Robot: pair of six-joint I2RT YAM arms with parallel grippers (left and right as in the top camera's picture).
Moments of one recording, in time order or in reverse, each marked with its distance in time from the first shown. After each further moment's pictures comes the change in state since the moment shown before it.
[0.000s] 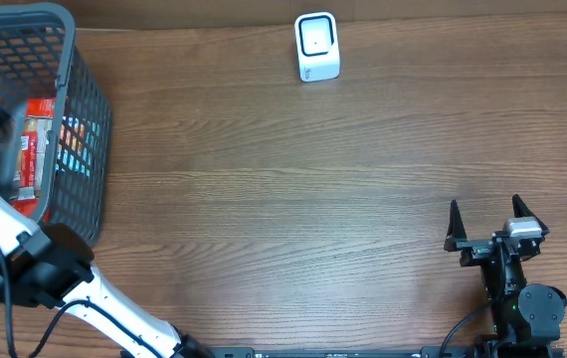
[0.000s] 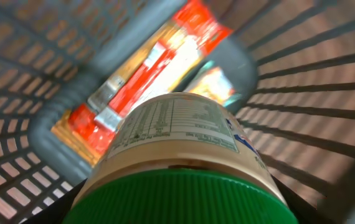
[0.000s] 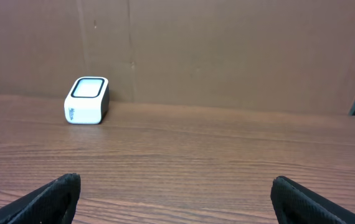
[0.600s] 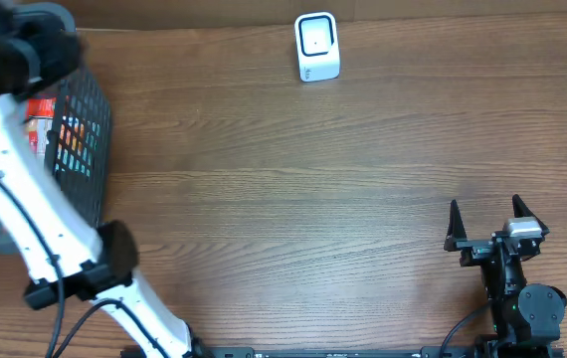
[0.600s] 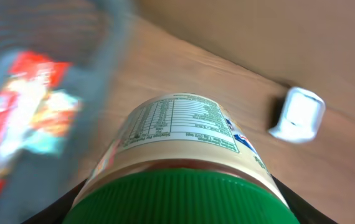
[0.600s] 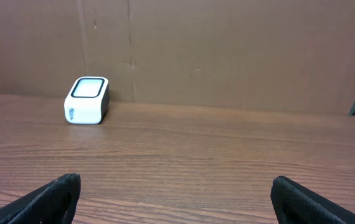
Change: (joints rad) left arm -0.429 -0.148 0.153 -0.050 0.076 -0.019; right arm 0.000 0.000 0.000 0.000 0.000 0.000
